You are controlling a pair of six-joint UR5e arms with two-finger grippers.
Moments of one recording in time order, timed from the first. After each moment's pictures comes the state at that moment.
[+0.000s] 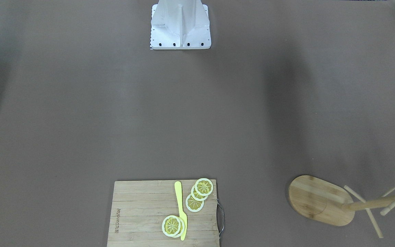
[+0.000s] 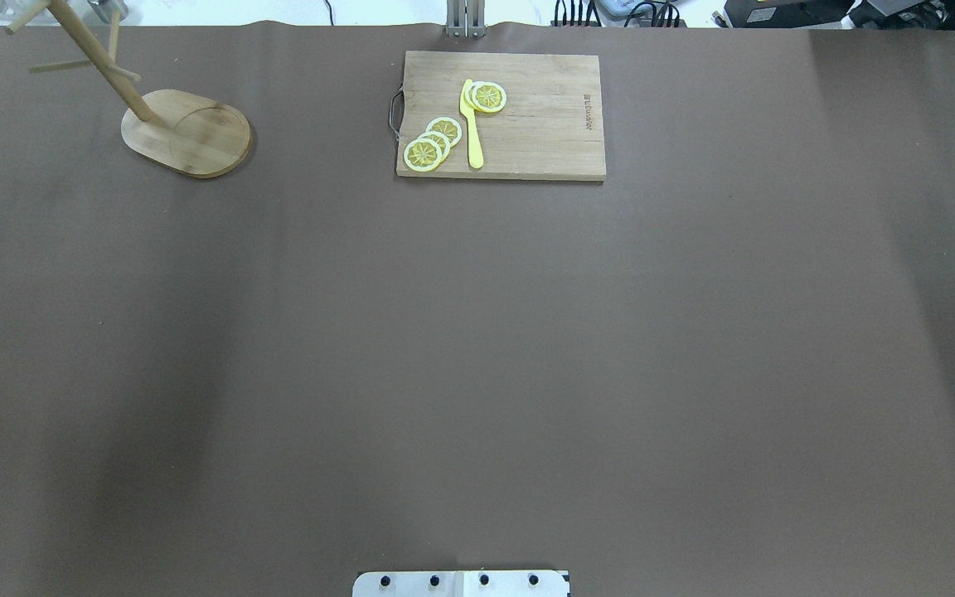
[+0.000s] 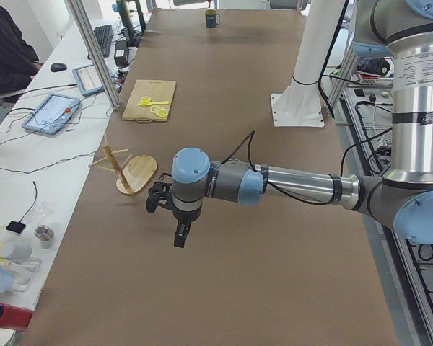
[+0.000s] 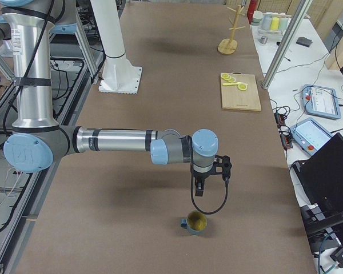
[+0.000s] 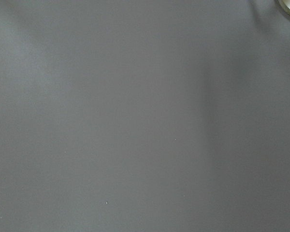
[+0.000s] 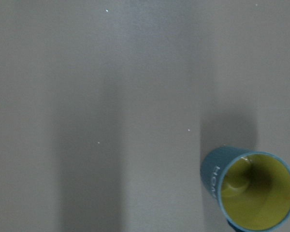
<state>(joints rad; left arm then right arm) -1.60 -1.49 -1.78 -1.63 -2.30 0.04 1.58 -1.58 1.55 -1.48 2.34 0.05</state>
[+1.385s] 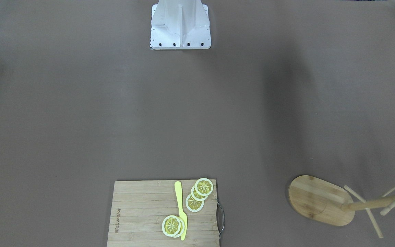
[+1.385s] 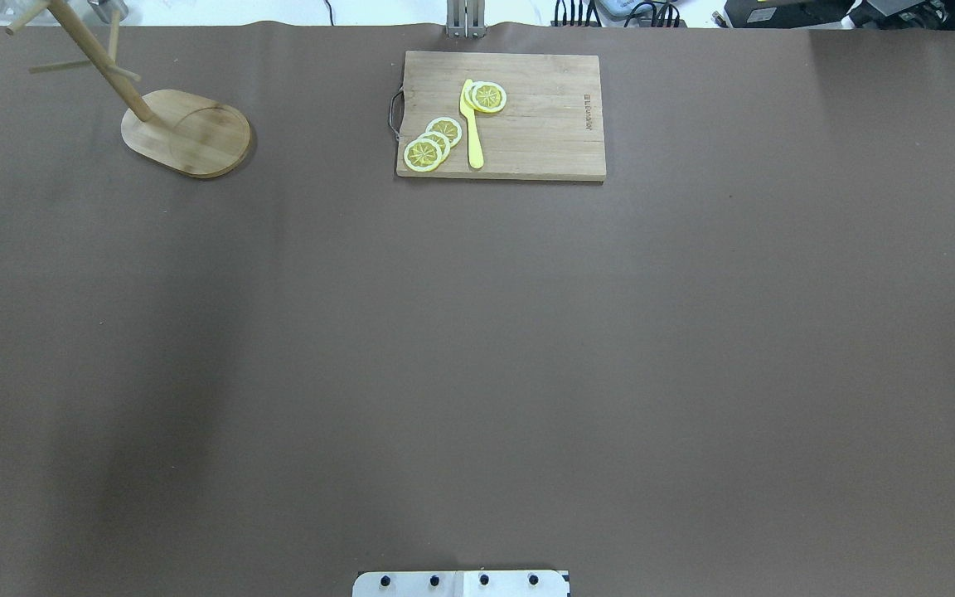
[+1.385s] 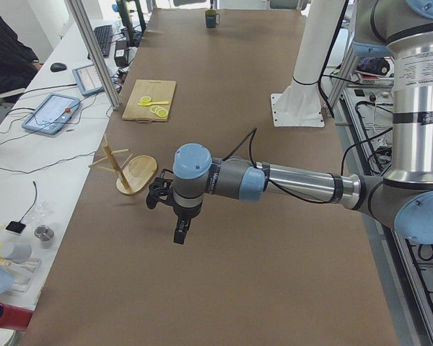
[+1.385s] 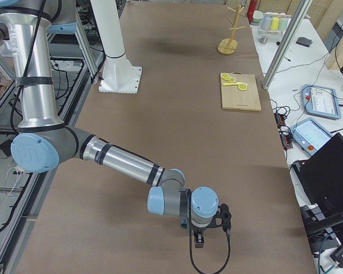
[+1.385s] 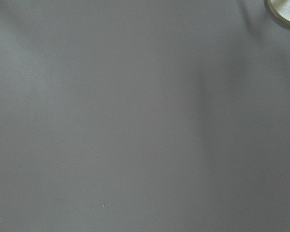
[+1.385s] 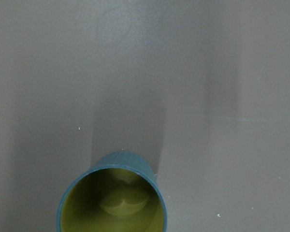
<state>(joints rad) -1.60 -1.48 -1.80 -1.63 -2.30 0.04 1.66 -1.48 1.13 -1.26 2.31 -0.13</state>
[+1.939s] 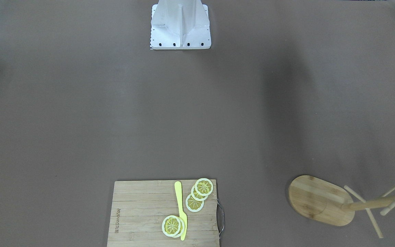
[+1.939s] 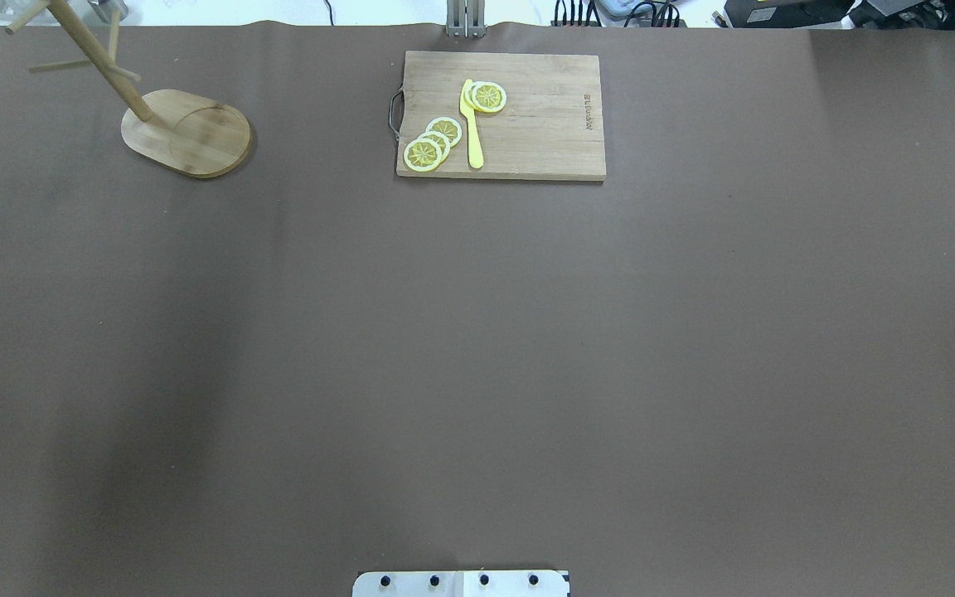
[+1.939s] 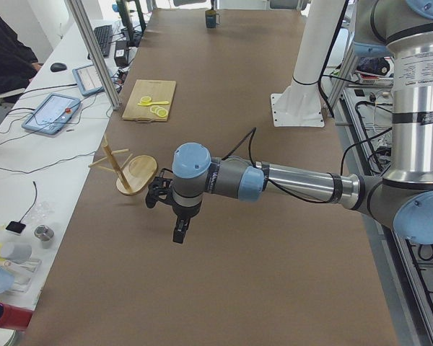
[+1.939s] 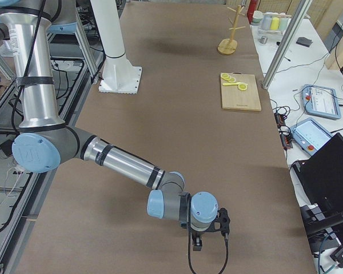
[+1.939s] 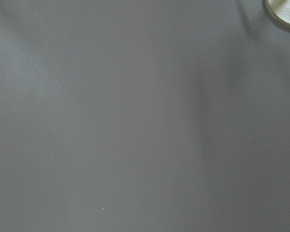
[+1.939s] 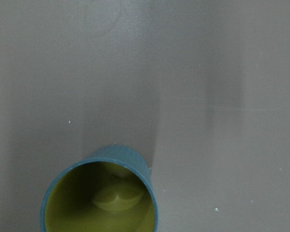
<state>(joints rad) -1.60 -1.49 -1.80 -1.63 -2.30 0.04 1.66 -1.47 1.09 -1.25 2.31 -0.13</state>
